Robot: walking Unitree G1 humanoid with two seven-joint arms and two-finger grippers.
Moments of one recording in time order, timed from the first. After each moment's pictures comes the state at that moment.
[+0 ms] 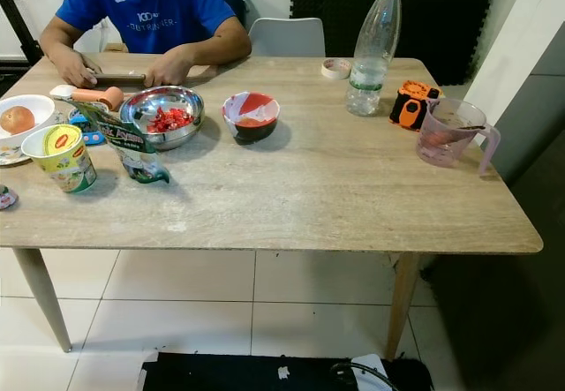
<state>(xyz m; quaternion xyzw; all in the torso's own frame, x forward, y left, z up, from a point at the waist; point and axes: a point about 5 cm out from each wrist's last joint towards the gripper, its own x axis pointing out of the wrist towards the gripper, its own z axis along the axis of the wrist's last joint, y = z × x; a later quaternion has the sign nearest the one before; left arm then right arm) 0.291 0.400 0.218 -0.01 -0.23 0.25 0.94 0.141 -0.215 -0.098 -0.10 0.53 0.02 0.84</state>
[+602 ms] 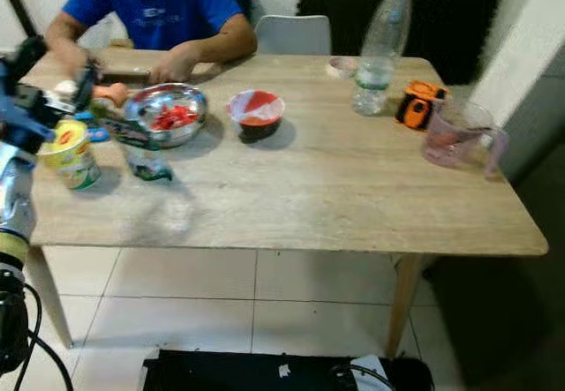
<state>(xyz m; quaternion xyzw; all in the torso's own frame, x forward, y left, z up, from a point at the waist) 0.361 0.240 0.275 0.19 -0.28 -0.20 0.92 0.135 -0.216 -0.099 -0.11 0.54 0.03 0.84</state>
